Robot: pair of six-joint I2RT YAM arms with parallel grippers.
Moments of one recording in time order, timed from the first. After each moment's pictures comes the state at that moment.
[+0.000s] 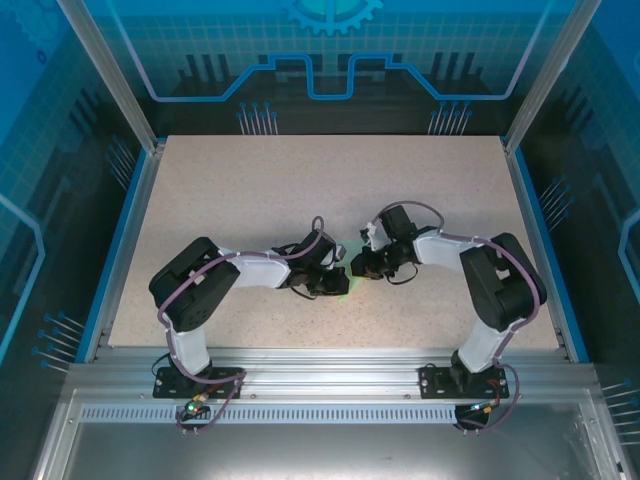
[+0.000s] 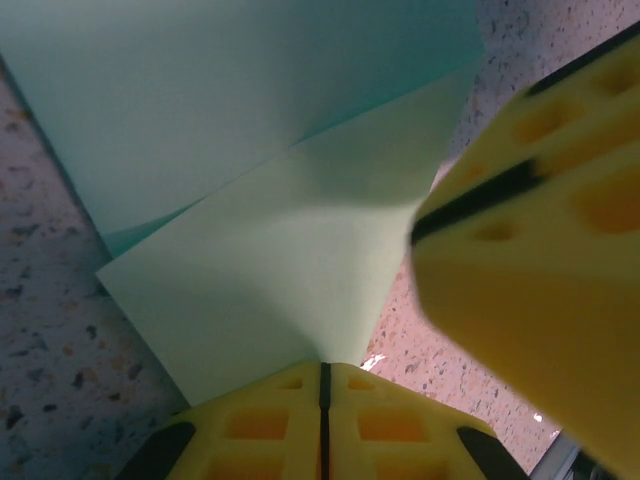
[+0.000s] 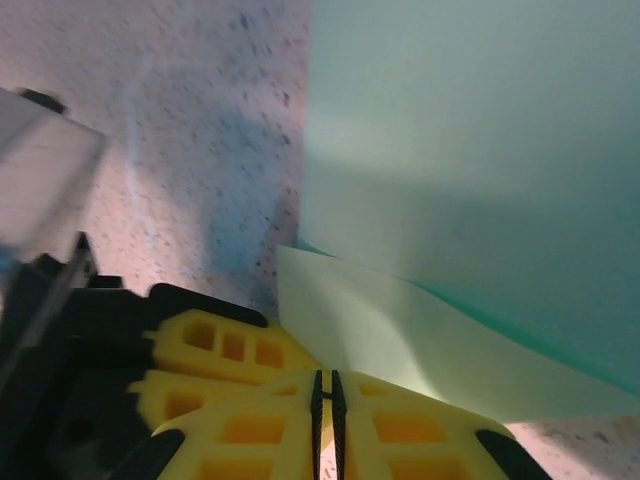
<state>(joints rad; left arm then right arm) -0.74 1.85 0.91 -0.06 0.43 -0.73 0.42 1.75 0.88 -0.33 -0.65 0.45</state>
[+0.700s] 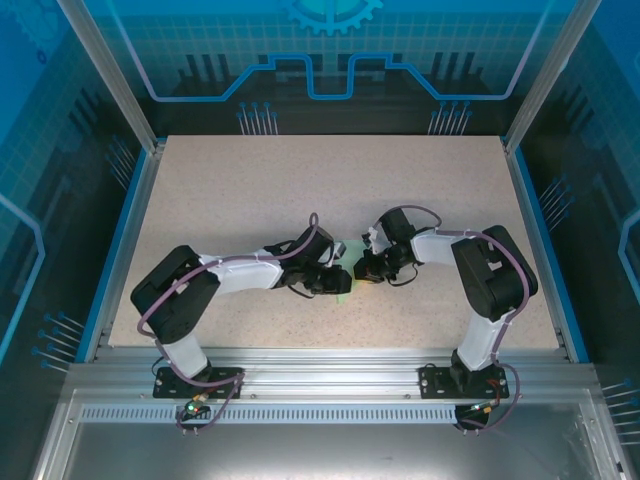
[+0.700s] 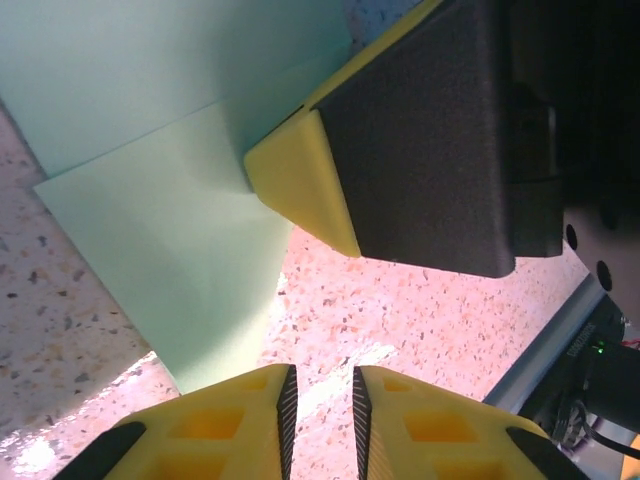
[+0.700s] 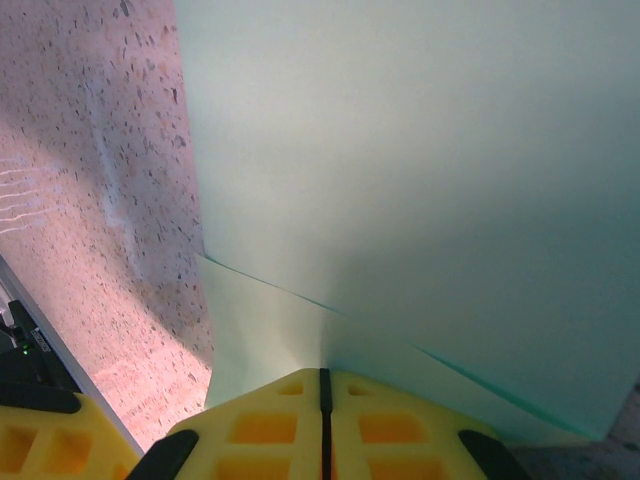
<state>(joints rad) -0.75 1.73 0.92 -0.14 0.45 -0.74 0.40 1.81 0.88 -0.33 -0.64 0.44</state>
